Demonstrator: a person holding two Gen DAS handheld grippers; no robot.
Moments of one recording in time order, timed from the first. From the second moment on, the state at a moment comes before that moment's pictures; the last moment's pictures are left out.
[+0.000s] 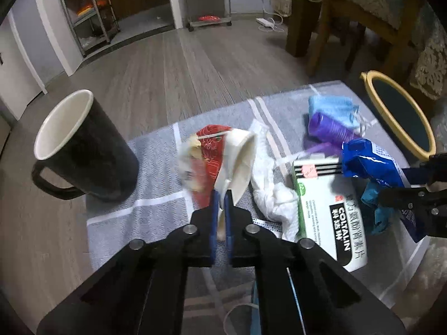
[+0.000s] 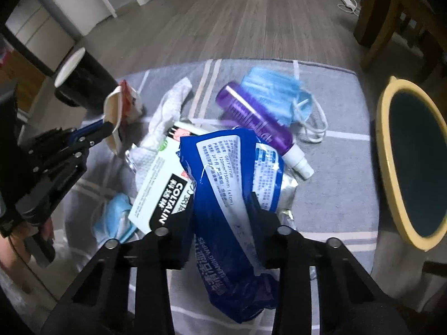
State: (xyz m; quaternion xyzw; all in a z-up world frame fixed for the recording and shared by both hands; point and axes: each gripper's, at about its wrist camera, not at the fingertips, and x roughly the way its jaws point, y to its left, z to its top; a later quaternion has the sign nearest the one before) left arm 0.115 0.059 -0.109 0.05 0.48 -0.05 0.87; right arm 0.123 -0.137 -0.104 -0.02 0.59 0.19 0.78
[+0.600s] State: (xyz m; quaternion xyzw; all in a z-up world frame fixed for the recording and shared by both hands) left arm 0.086 0.040 -0.072 0.02 0.47 -0.09 0.88; right arm 0.118 -0.203 -0.122 0.15 0.65 0.17 0.73
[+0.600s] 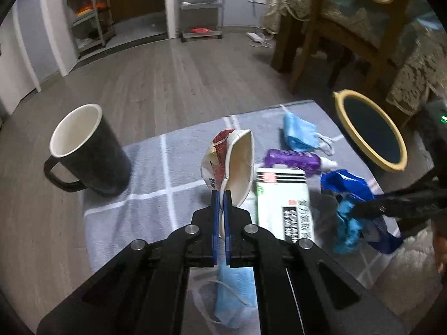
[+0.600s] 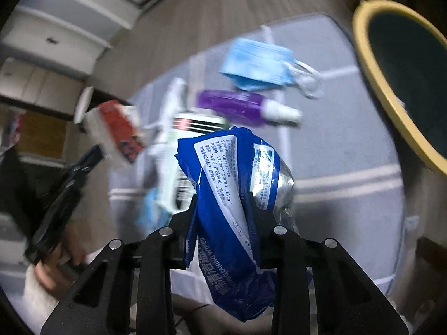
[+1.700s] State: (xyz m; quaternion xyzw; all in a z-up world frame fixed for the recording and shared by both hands) left arm 0.079 -0.030 -0.002 0.07 0.39 -0.16 0.90; right arm 0.135 -0.293 0.023 0.11 0.46 0.11 0.87
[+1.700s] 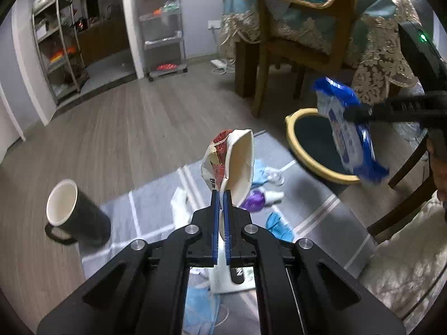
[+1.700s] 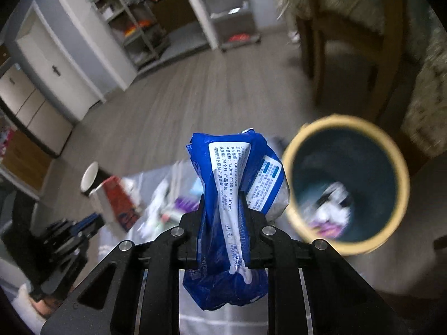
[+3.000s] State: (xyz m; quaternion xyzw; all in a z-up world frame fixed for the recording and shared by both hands) left arm 0.164 -0.246 -0.039 0.11 0.43 -0.26 0.86; right arm 0.219 -0.404 -0.045 0.16 0.51 0.02 0.84
